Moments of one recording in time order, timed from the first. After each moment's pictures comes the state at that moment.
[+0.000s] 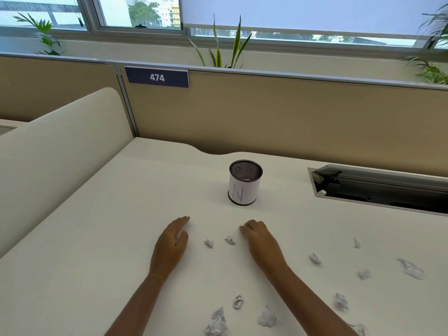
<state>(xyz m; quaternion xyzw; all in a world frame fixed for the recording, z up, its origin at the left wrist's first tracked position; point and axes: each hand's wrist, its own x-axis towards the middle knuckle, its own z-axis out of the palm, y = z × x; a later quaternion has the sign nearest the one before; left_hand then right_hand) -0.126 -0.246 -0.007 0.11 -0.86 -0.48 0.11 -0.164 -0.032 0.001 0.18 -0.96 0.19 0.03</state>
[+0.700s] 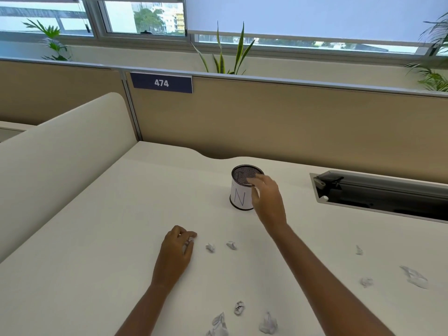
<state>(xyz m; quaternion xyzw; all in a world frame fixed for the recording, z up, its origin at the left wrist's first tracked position) -0.123 -0.244 -0.016 0.06 -0.92 -0.36 0.16 -0.231 -0.045 0.068 0.12 -0.91 0.34 0.22</state>
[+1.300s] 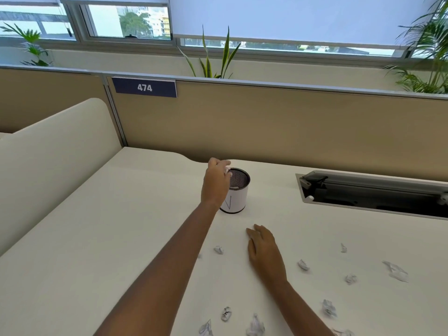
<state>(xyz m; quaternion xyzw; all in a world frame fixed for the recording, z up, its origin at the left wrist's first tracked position) -0.251 -0.144 0.100 0.01 -0.88 -0.43 0.19 -0.167 -0.009 -0.013 0.06 -0.95 0.30 0.11</state>
